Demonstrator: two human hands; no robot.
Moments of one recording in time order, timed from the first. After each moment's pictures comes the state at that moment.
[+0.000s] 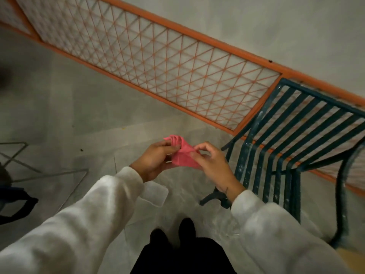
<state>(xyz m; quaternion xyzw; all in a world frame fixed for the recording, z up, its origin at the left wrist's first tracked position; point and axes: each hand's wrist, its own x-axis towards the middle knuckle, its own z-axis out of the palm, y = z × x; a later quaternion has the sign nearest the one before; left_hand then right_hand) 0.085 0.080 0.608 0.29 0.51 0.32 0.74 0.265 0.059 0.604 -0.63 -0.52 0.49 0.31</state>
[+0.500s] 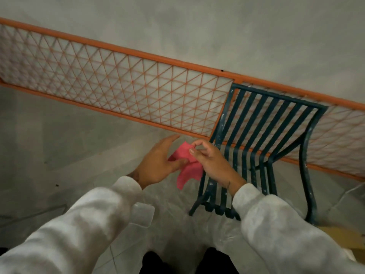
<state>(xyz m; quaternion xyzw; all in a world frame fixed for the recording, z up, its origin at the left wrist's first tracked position) 0.170 0.067 0.652 0.75 0.48 0.22 0.40 0.355 0.033 0.659 -0.61 -0.54 0.46 0.36</state>
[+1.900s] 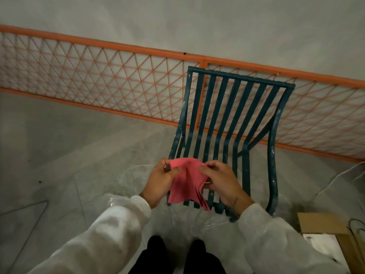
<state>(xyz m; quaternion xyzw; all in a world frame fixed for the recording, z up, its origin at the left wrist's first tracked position) 0.417 -0.011 0.582 0.48 0.58 0.27 0.60 0.599 -0.054 0.608 -0.67 -0.25 0.56 0.41</state>
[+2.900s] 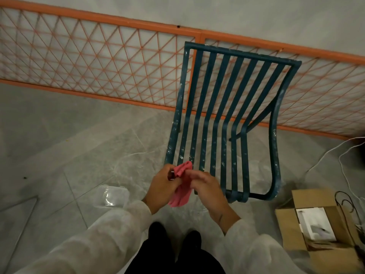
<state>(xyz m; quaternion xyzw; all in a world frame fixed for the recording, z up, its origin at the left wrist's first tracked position) 0.391 -0.015 0.538 0.55 0.55 0.19 0.60 0.530 -0.069 0.564 -0.68 -0.28 0.56 0.38</state>
